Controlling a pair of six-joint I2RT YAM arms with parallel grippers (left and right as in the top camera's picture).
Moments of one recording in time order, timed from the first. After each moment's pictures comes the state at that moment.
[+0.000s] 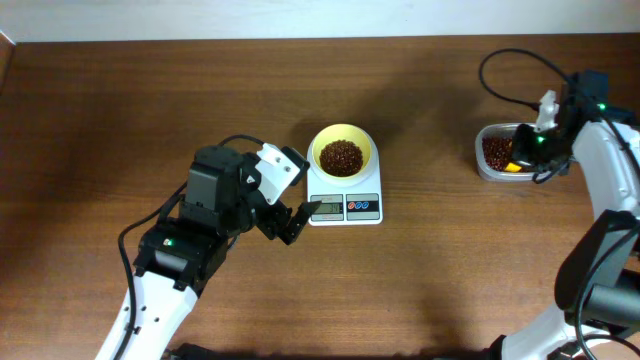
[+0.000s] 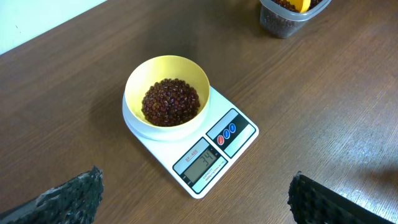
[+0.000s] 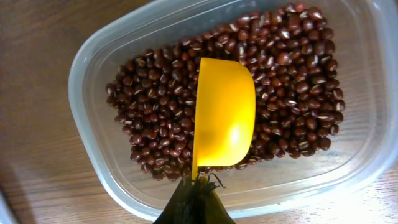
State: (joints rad) left arm -0.33 1.09 0.95 -0.56 0.37 0.29; right arm -0.29 1.87 1.46 -0.91 -0.17 0.05
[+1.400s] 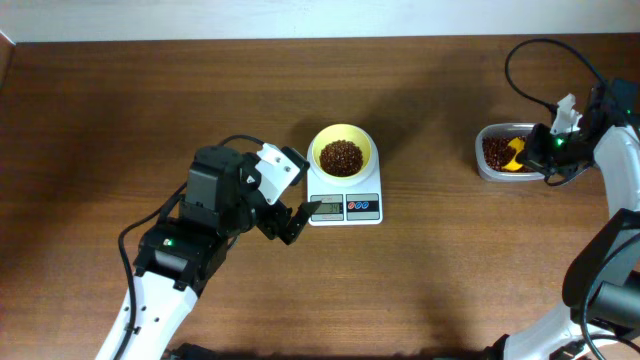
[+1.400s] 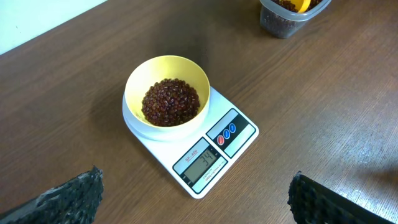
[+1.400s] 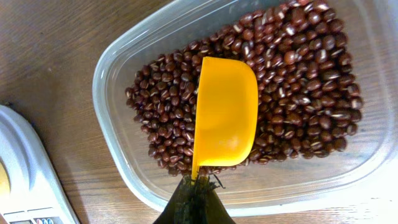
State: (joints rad) left arm -0.33 1.09 0.95 -0.56 0.37 0.29; right arm -0.37 1.88 1.46 -0.92 -0.36 0.06
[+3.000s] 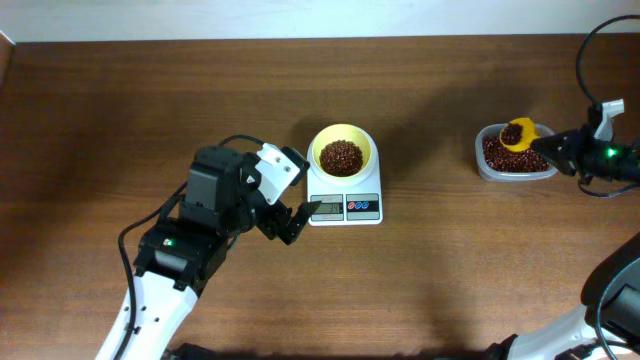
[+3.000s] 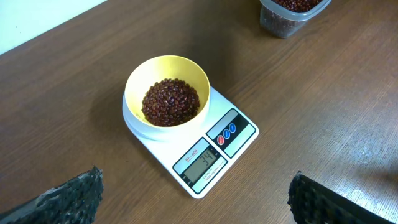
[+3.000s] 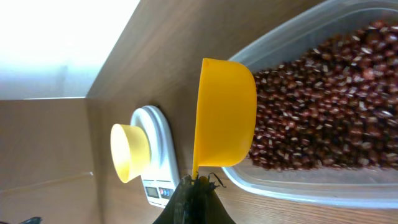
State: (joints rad) left arm -0.33 1.09 0.95 -0.56 0.37 0.29; right arm -0.59 1.88 1.46 -0.95 -0.95 -0.03
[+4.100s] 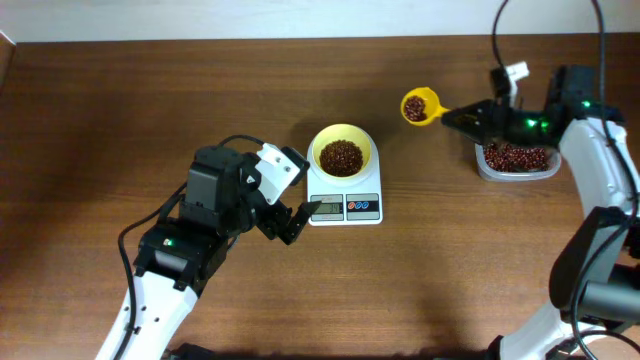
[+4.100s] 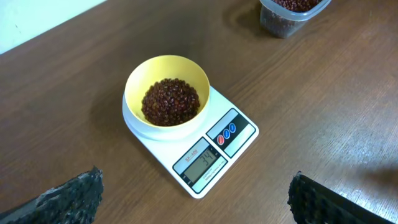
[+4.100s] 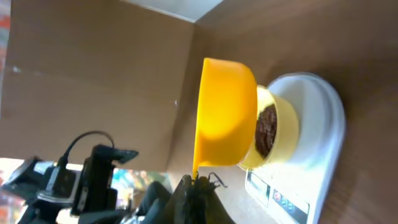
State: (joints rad) left arm -0.33 1.09 0.95 -0.56 0.37 0.29; right arm -0.20 1.88 1.46 -0.75 -1.32 0.09
